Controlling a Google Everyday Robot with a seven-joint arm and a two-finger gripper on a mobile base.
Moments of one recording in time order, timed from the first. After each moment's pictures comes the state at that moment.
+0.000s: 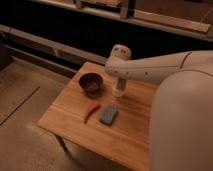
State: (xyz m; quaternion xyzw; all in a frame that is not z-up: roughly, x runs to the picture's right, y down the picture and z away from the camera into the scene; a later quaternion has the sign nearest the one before) arm 0.115 -0.091 0.804 0.07 0.10 0.75 0.65
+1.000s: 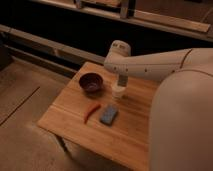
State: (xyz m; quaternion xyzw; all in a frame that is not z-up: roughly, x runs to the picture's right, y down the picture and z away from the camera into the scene) arm 0.117 -0.117 0.787 0.10 0.10 0.74 0.66
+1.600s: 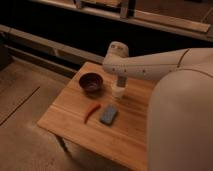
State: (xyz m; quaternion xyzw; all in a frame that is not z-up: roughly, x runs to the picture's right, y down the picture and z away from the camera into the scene) arm 0.114 -0.098 0.804 0.09 0.11 0.74 0.66
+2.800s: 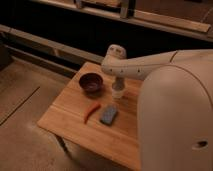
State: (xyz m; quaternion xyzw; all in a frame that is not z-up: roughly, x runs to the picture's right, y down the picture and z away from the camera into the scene) arm 0.097 -0.090 0.831 0.06 0.11 0.73 0.67
